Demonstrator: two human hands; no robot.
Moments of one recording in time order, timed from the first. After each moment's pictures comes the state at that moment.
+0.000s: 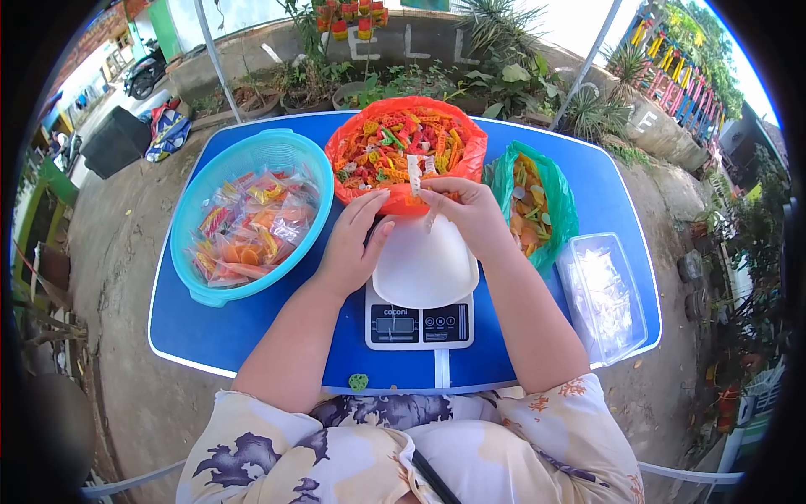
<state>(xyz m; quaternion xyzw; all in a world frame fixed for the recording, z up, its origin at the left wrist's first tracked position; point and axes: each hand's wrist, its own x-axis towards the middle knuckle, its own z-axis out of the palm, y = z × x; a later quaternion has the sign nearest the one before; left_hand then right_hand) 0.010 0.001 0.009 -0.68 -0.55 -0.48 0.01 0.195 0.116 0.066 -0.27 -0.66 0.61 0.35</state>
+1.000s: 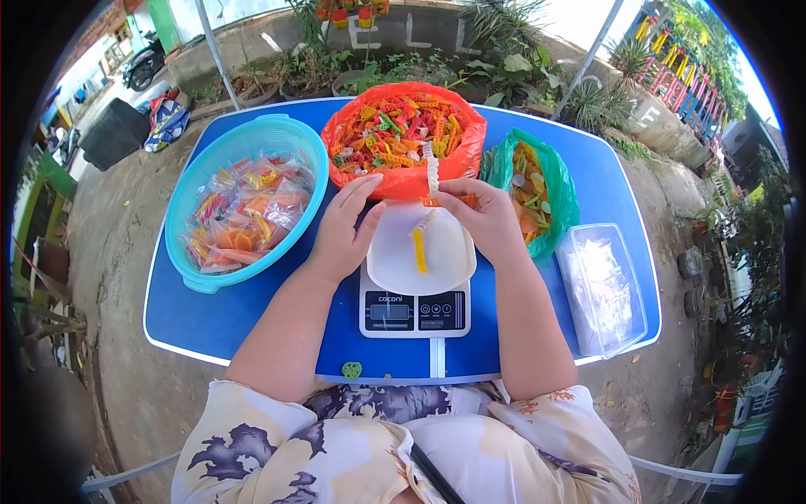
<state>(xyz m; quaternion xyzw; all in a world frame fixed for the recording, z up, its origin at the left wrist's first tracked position) 0.010 -0.001 0.012 -0.68 -0.55 -0.49 0.02 0.224 0.102 0.058 -0.31 -0.72 0.50 0.36</state>
